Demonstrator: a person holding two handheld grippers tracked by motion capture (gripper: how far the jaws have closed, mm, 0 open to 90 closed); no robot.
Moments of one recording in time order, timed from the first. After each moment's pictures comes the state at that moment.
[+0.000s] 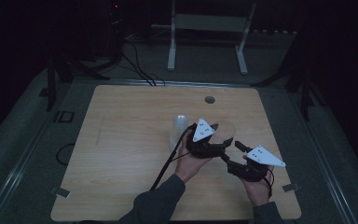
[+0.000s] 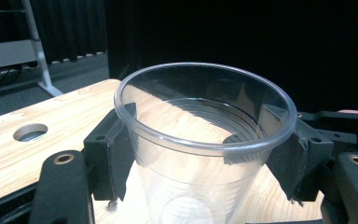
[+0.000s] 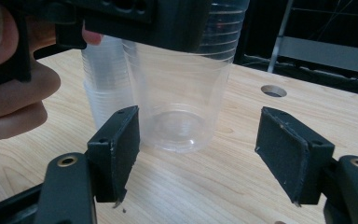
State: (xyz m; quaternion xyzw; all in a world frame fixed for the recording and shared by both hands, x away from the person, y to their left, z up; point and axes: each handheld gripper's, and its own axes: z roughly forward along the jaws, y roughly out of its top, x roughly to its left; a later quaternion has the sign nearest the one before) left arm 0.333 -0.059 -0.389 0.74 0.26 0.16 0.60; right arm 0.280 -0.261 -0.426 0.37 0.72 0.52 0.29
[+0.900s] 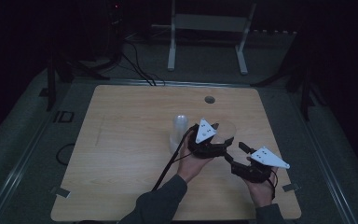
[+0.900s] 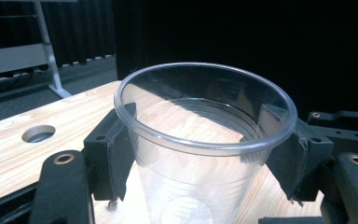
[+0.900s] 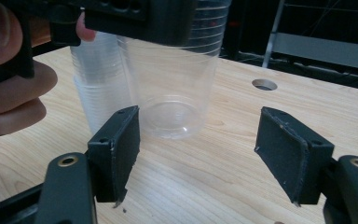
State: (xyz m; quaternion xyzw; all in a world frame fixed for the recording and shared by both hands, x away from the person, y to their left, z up) left arm 0.334 -0.066 -0.393 0.74 0.27 0.18 0.59; right arm 0.278 -0.272 -0.429 0.38 0.71 0.52 0.29
